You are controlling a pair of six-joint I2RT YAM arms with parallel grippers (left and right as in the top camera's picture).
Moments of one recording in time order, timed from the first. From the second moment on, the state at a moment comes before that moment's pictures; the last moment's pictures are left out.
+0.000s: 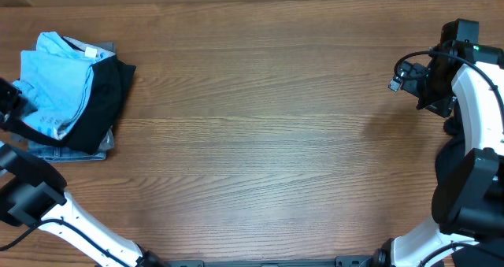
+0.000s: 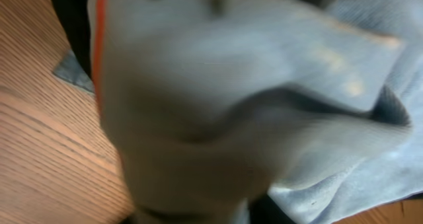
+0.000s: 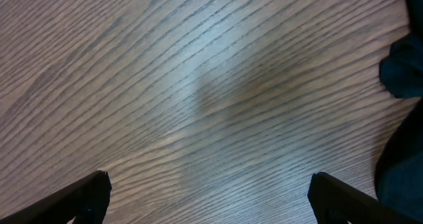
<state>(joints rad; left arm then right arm) 0.76 2.29 2.33 -1.56 0.25 -0.25 -0.25 1.84 1.56 -1.07 -0.06 0.28</state>
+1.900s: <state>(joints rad) 0.75 2.06 2.05 -1.19 0.67 -0.20 -0.25 1.84 1.56 -1.07 -0.06 0.28</state>
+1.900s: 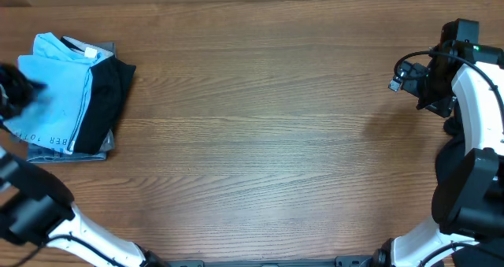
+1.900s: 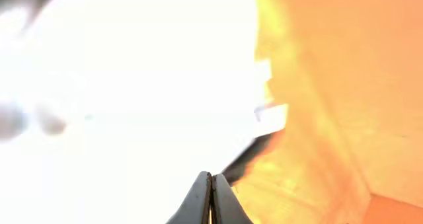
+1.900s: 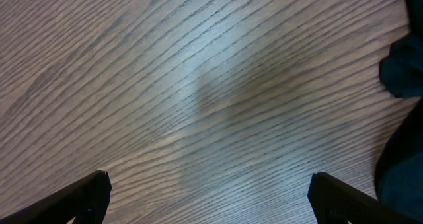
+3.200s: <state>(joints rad) 0.77 2.26 2.09 -1.22 1.11 0.01 -0.25 1.84 1.56 -1.07 -0.06 0.28</state>
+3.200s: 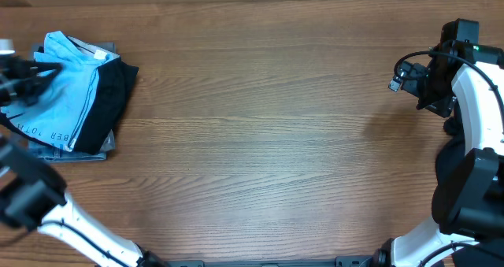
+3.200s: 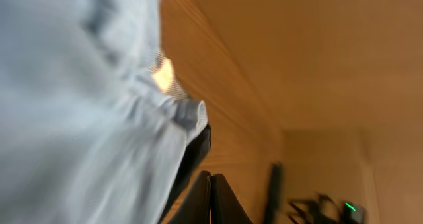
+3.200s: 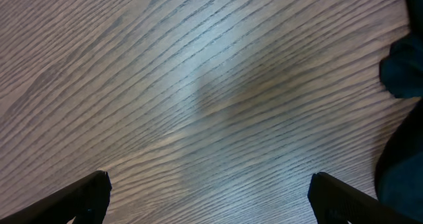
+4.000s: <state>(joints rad) 0.90 2.04 1.64 -0.99 0.43 -0.25 -0.25 1.84 1.56 -1.07 -0.06 0.28</state>
